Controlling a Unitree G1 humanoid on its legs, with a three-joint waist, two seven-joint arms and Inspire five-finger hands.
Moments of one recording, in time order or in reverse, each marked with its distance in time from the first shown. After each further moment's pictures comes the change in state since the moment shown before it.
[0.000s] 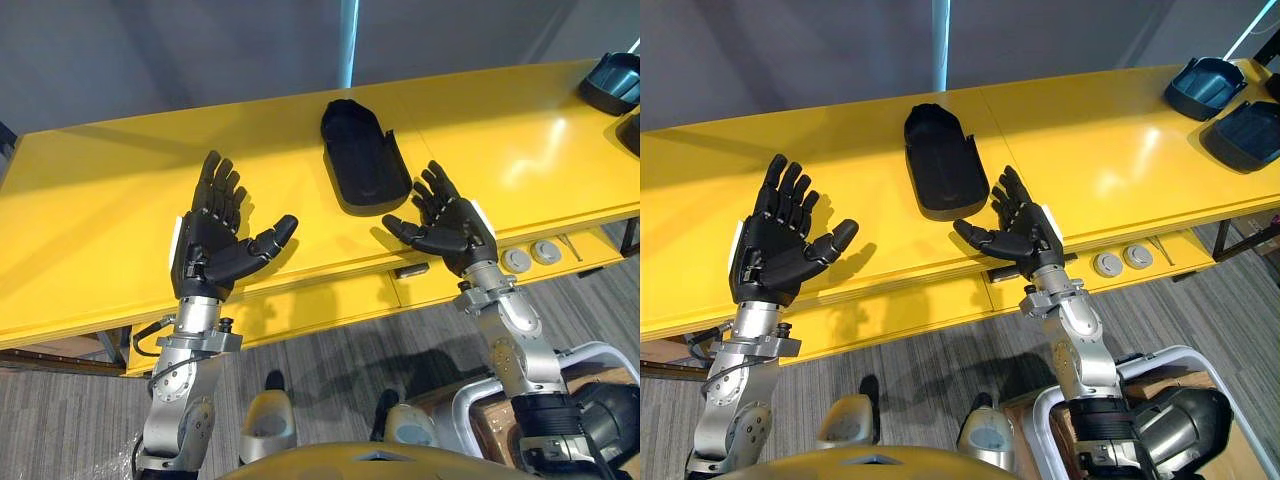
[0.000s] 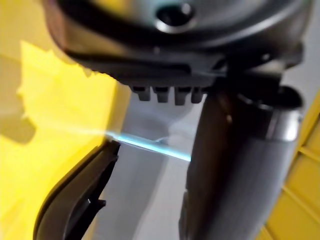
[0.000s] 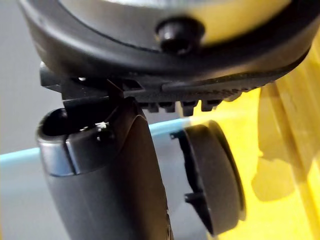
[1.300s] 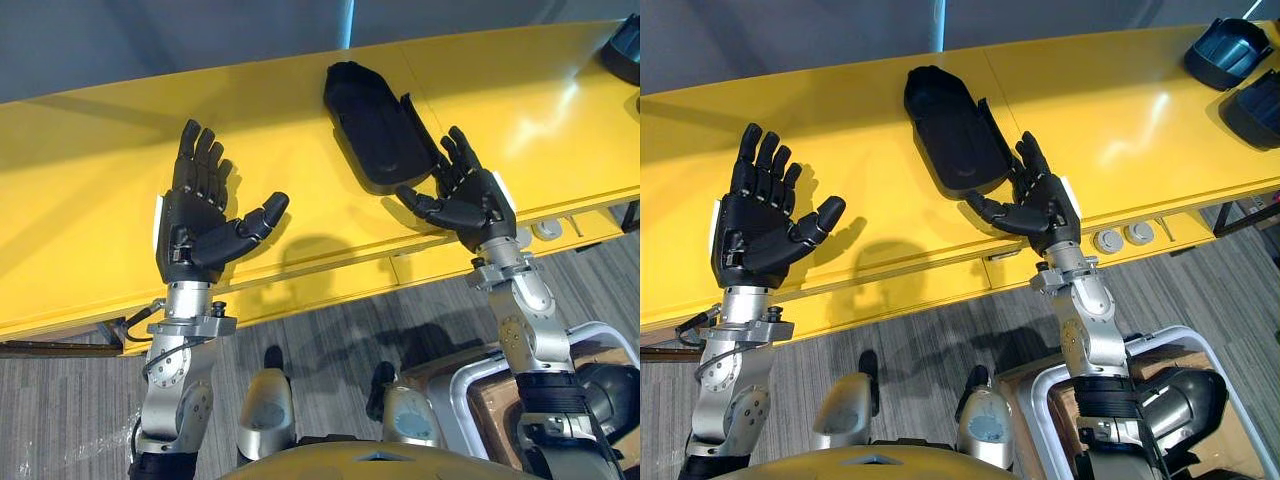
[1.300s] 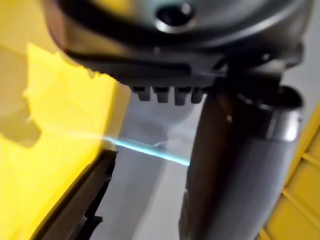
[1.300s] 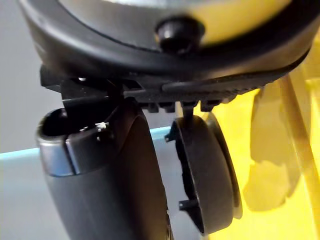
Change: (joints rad) left arm -0.086 0.006 0.033 -0.014 -0.001 -0.035 0.019; right arm -0.126 -0.072 -0.051 0.054 0.013 0.016 0.073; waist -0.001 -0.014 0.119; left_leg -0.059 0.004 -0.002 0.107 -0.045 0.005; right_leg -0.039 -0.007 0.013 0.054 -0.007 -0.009
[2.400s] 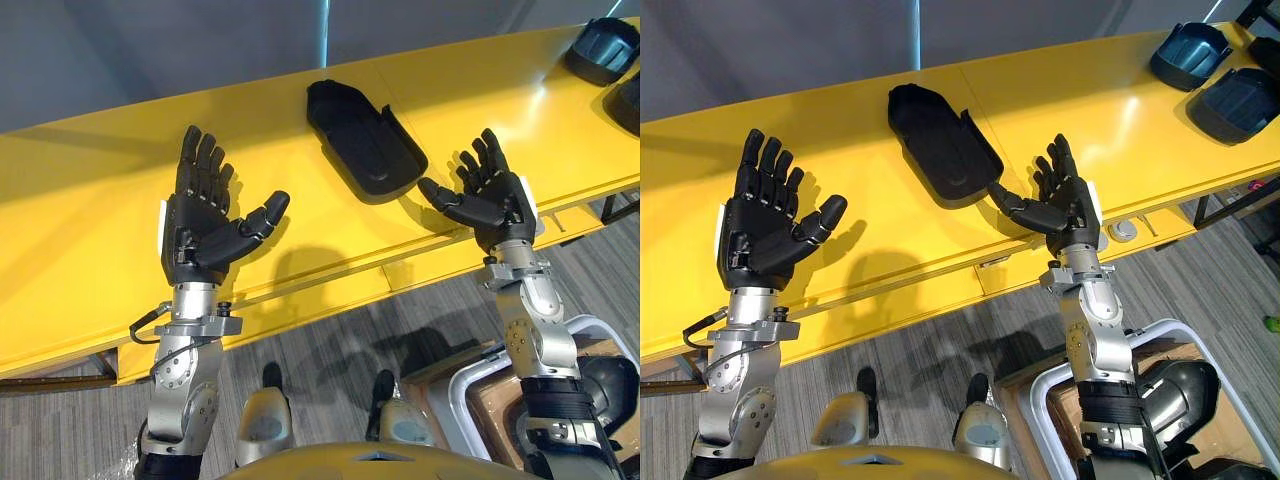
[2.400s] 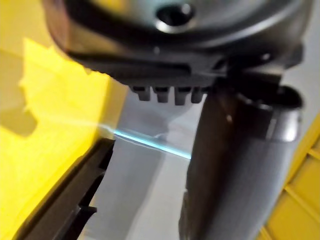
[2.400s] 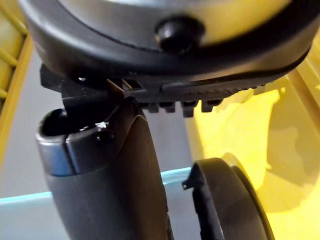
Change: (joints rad) left arm -0.030 0.001 -0.037 0.001 0.000 -0.004 0.062; right arm -0.019 -0.001 -0.037 -0.003 0.001 0.000 -0.140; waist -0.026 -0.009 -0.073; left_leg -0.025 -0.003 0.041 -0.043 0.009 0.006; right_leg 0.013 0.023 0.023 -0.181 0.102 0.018
